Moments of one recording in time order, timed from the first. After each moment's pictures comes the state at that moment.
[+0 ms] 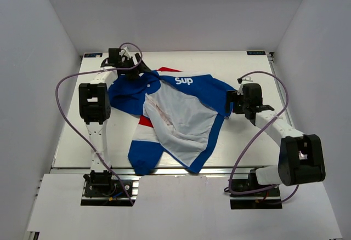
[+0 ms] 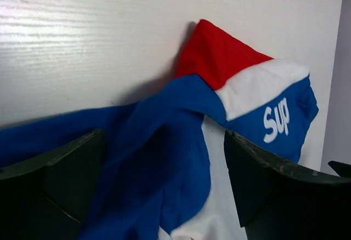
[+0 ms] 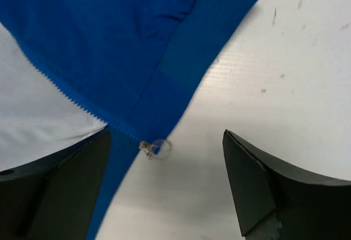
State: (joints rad) left arm -0.02 2.37 1.88 -0.24 0.61 -0.44; right arm 0.17 1.38 0.75 -0.09 -0.02 0.08
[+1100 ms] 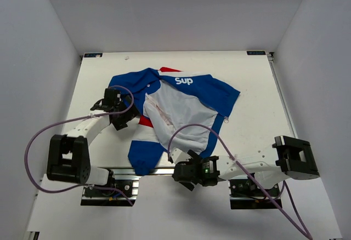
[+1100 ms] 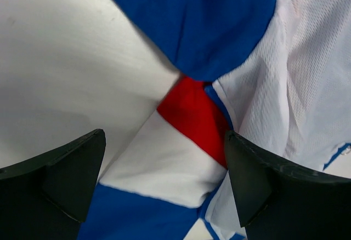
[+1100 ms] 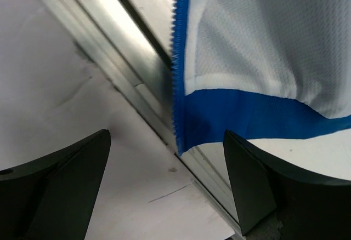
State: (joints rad) left arm -0.13 1.36 0.78 -0.41 0.12 -0.70; right arm 1.59 1.42 0.76 -0.55 0.40 0.46
